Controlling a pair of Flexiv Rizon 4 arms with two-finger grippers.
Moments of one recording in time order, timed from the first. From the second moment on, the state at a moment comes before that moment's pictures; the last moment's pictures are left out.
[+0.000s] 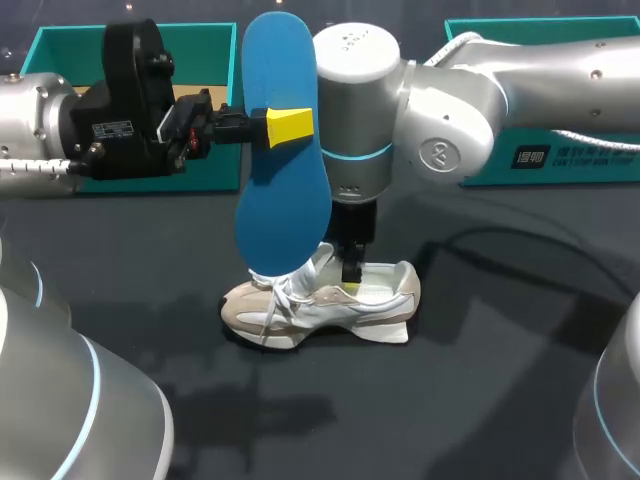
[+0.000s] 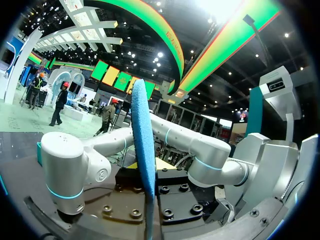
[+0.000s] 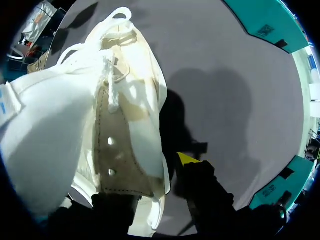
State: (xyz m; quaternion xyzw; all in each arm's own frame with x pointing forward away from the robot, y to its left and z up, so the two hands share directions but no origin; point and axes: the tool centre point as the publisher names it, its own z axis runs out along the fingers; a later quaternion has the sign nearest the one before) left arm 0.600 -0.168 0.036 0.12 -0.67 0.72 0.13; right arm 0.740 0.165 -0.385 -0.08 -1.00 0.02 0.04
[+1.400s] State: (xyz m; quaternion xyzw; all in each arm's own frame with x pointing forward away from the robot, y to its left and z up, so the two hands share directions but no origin) left arm 0.600 -0.168 0.036 0.12 -0.67 0.72 0.13; right arm 0.707 0.159 -0.330 -0.39 -0.92 -0.04 0.03
